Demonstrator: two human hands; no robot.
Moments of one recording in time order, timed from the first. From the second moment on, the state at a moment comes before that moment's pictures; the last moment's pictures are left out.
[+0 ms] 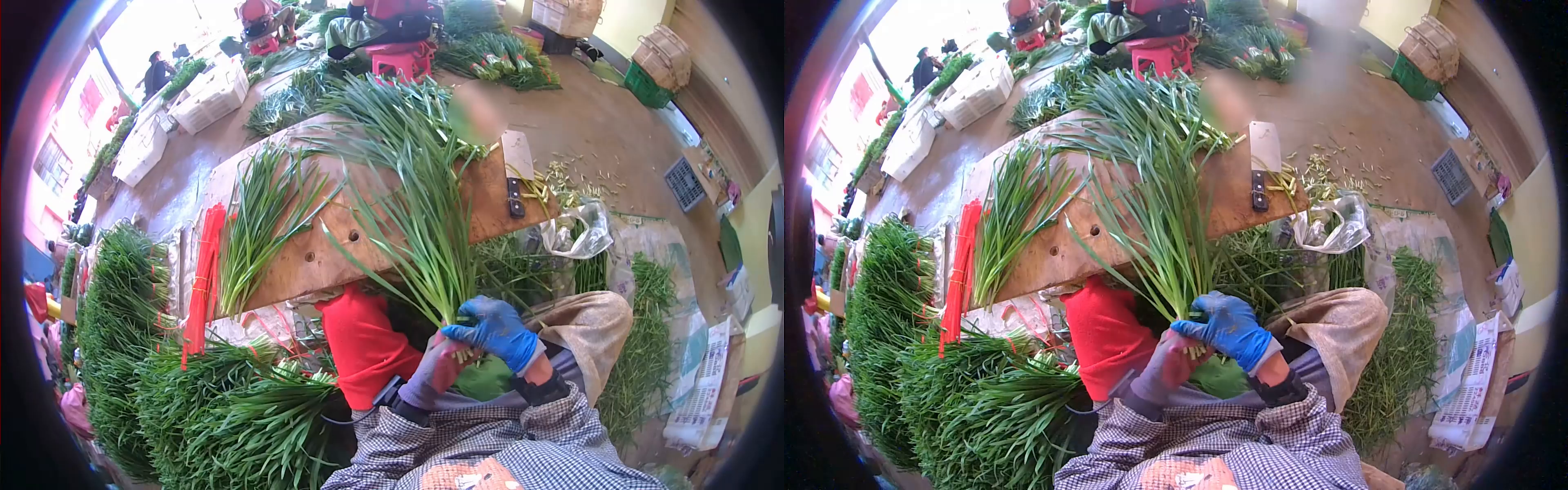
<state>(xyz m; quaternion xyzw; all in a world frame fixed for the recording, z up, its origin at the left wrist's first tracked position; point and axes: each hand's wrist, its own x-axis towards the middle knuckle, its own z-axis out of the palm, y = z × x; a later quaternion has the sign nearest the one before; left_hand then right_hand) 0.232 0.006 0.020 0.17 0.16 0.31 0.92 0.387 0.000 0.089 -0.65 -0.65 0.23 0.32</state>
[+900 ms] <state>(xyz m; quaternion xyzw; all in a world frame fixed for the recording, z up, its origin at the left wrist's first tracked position) 0.233 0.009 0.044 0.19 0.26 0.24 0.92 0.390 -0.005 0.107 -0.60 -0.65 0.23 0.41</state>
